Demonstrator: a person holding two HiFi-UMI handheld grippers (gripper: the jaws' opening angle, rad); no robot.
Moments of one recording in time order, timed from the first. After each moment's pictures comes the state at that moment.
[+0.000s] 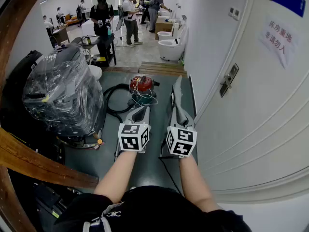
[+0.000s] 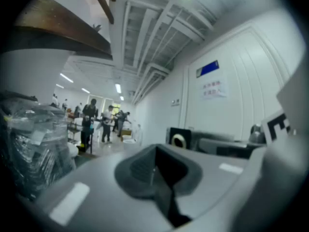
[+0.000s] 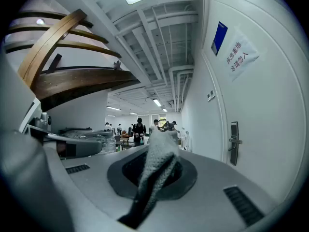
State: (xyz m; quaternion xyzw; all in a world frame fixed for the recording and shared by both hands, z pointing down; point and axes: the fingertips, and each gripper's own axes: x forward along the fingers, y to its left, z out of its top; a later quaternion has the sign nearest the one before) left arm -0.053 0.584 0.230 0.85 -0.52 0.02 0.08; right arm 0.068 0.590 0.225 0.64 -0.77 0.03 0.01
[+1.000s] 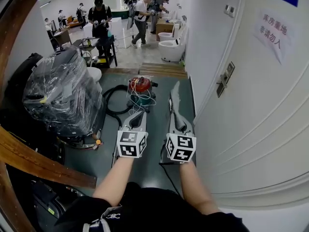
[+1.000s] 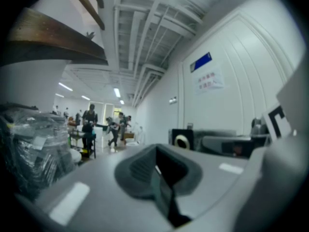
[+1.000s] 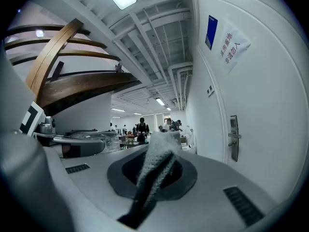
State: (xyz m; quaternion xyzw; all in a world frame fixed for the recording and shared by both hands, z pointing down) left arm -0.006 0.597 0.247 0.84 -0.54 0.03 0.04; right arm 0.119 0.603 0.248 0.61 -0.79 0.05 0.00
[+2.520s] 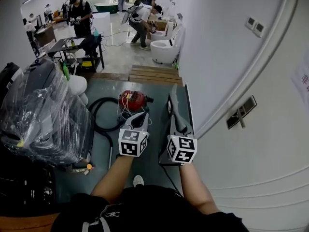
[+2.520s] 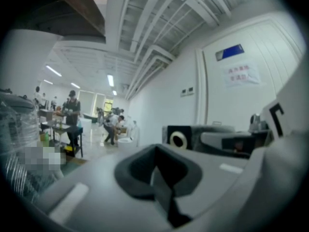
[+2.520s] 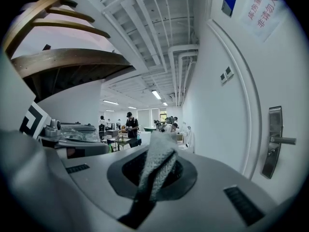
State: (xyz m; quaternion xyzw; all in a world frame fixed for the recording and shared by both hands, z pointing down) left arm -0.045 0.260 0.280 0.87 -0.48 0.05 0.08; right arm 0.071 0.279 0.267 0.63 -0.77 0.06 0.03
